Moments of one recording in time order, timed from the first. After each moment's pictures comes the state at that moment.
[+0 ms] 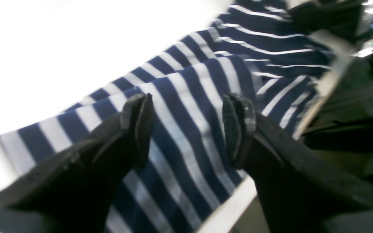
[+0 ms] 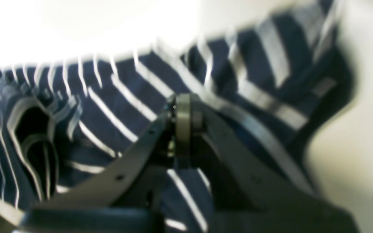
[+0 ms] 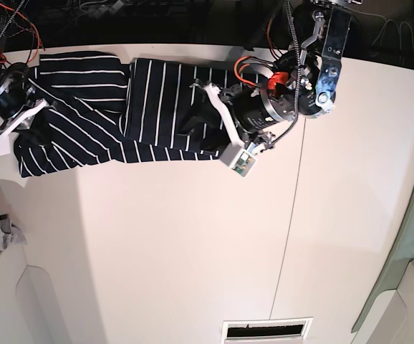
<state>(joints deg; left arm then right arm) 10.5 -4.0 7.3 97.9 -23.1 -28.9 40.2 -13.7 19.1 22.1 85.9 32.8 31.1 -34.8</state>
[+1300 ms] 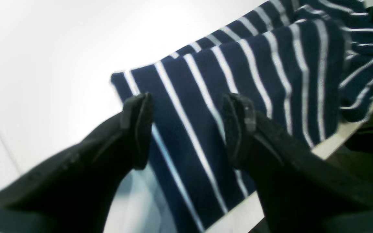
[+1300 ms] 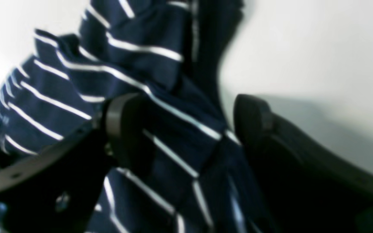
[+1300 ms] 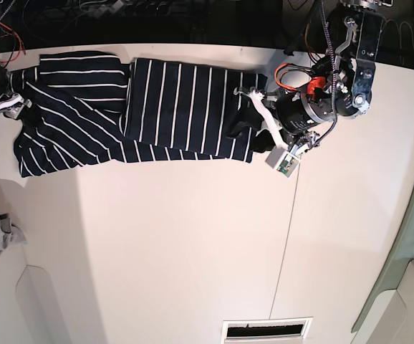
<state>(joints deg) 11.5 -10.6 3.5 97.9 -23.8 -24.4 41.1 -10.1 21.6 27.1 65.6 40.8 30.8 -37.6</state>
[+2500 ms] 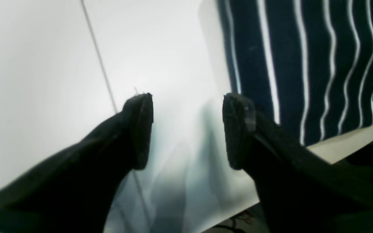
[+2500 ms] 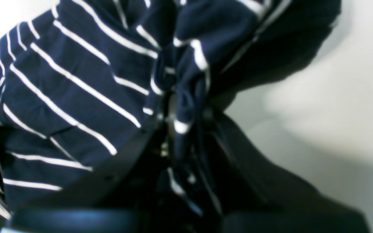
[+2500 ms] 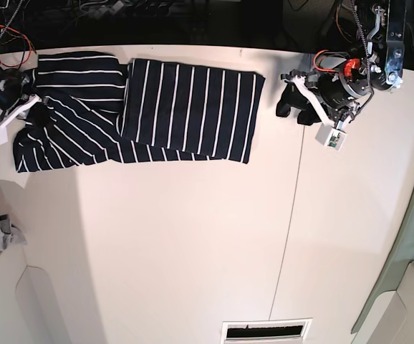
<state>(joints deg) 18.7 -13.2 -6.8 92.9 -27.3 -24.2 39.5 -9.3 24.0 20.2 68.1 36.4 31.3 -39.3</state>
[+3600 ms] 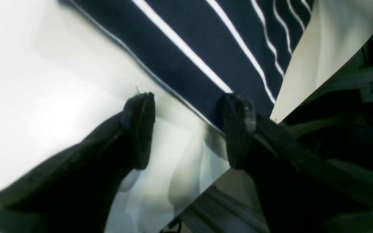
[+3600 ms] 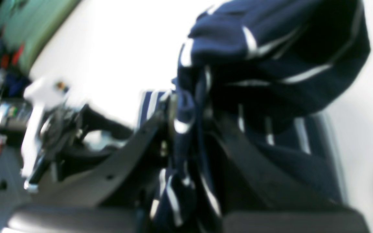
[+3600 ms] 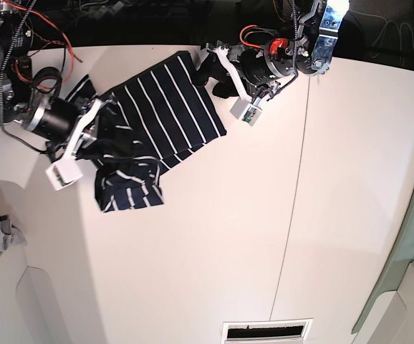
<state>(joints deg) 18.0 -5.6 9.9 88.0 -22.9 -24.4 38.2 -9.5 20.2 -0.2 101.1 46.1 33.6 -48.3</state>
